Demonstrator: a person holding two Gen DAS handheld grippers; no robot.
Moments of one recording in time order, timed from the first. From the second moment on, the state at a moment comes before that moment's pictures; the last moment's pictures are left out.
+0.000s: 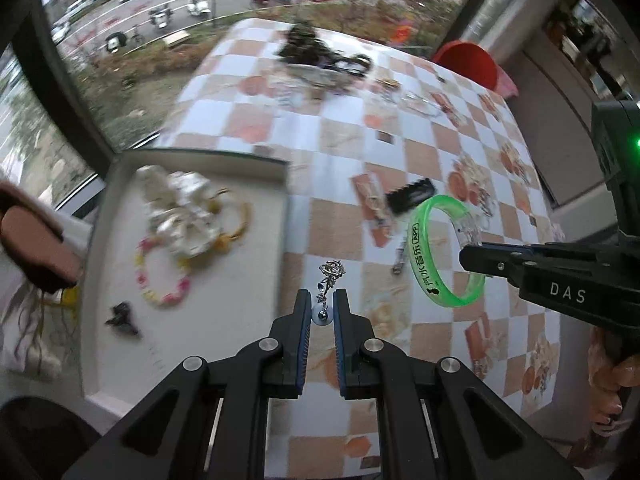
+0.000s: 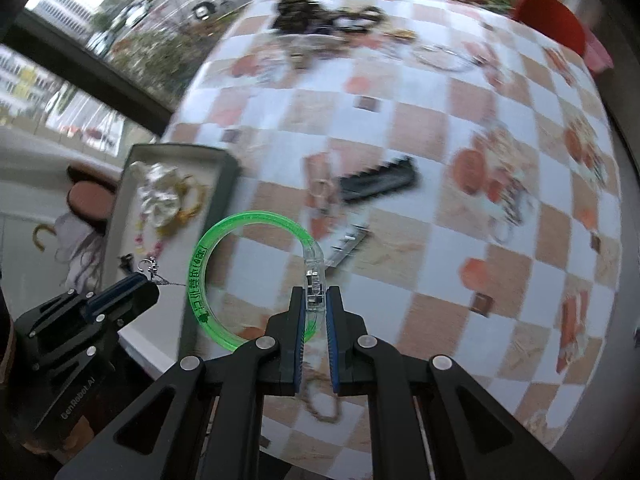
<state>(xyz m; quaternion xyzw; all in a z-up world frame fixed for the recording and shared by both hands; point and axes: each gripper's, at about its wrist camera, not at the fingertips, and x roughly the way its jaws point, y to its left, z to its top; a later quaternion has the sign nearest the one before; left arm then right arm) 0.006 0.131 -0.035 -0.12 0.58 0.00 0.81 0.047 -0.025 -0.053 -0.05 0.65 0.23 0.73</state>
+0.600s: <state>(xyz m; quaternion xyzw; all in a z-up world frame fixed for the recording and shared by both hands) -0.075 0.255 -0.089 -0.18 0.60 0.15 0.77 0.000 0.152 -0.101 -0.18 0.66 0.33 0.65</state>
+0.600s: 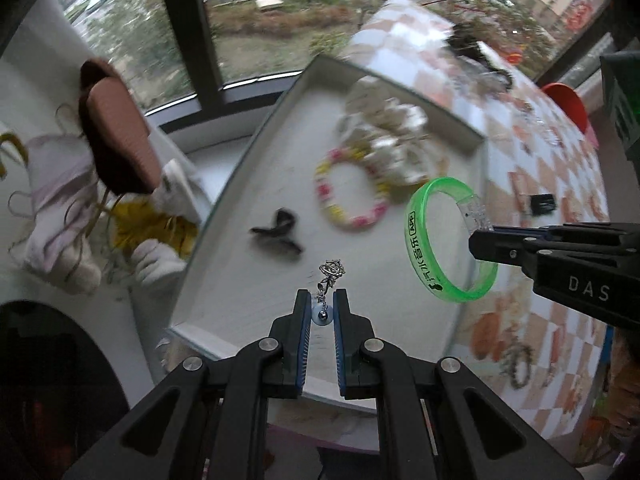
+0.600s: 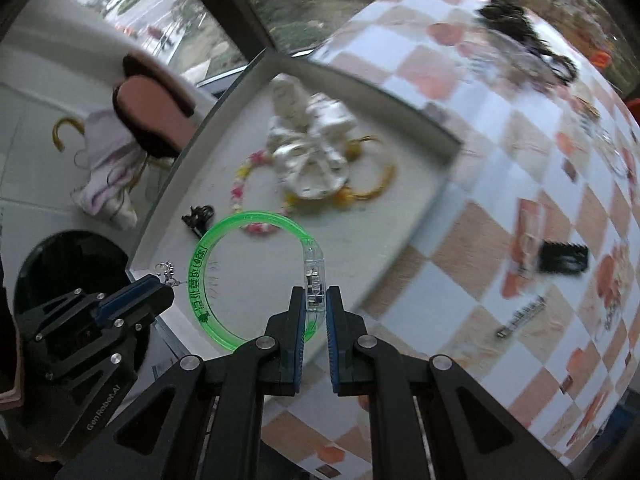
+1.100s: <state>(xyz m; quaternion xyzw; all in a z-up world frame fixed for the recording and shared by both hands) -0.073 0.269 -0.134 -0.16 0.63 0.17 0.74 -0.012 0.179 -0.163 -0.23 0.69 0.31 0.61</state>
